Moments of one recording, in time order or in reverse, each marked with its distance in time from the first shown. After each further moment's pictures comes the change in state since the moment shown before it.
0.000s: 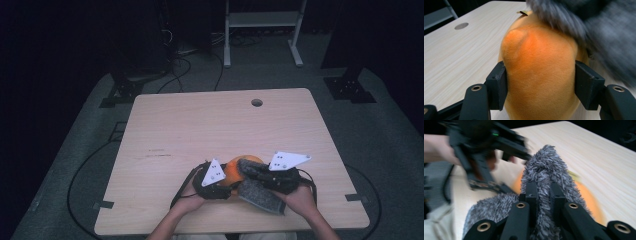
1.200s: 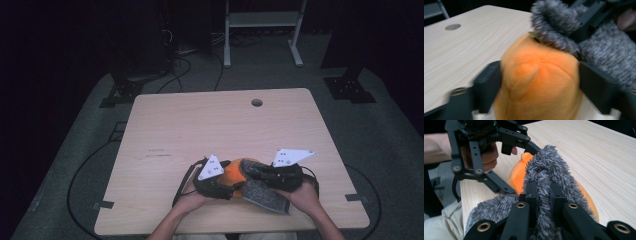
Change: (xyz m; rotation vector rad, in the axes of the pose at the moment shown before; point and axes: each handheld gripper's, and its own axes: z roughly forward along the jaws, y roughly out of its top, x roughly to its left) left arm -0.002 0.011 -0.003 -0.045 -0.039 -0.054; right arm -0.007 0.000 -0.004 0.032 0.071 0.048
